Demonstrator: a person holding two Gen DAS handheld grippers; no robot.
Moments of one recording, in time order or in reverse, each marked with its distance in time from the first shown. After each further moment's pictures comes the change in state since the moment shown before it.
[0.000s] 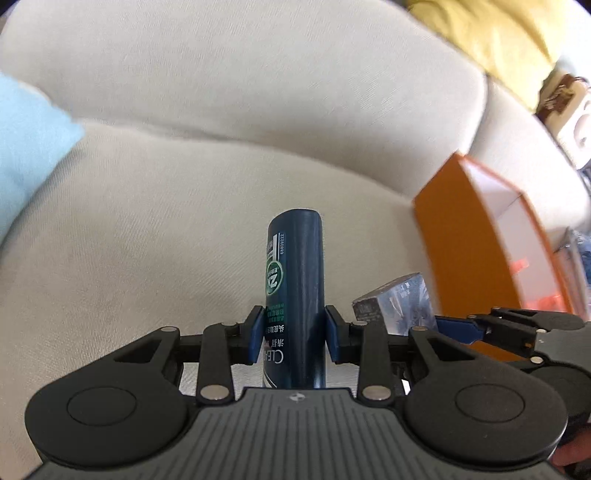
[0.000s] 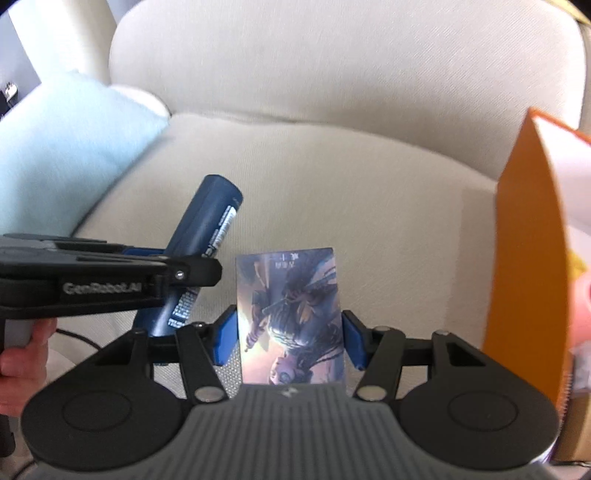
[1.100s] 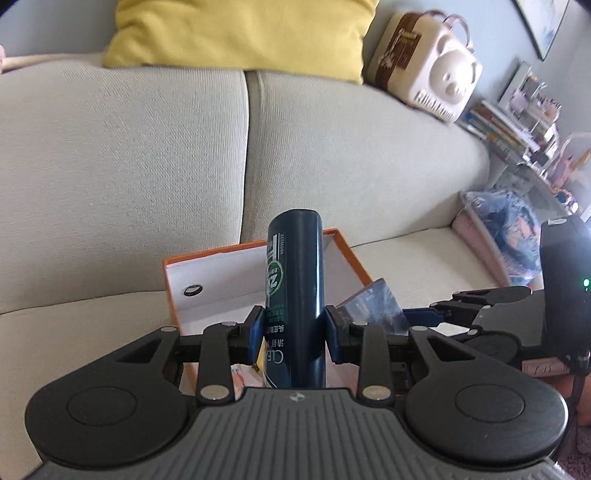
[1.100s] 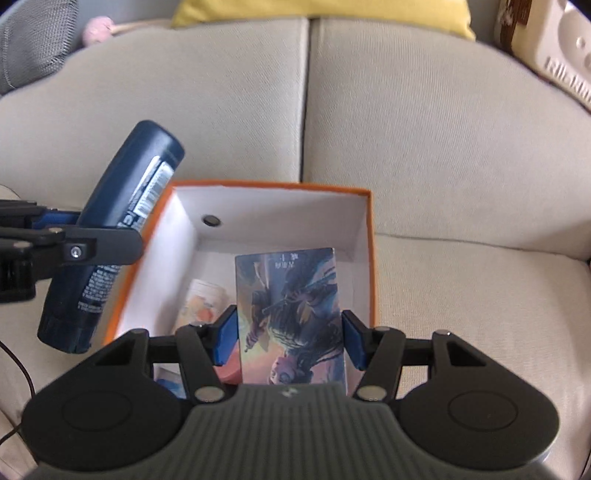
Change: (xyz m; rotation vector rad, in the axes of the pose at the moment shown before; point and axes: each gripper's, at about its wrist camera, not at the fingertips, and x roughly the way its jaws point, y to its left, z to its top) left arm 0.106 -0.275 0.106 0.347 0.008 -0.237; right arm -0.121 -0.261 0.033 0.192 -0.015 -0.285
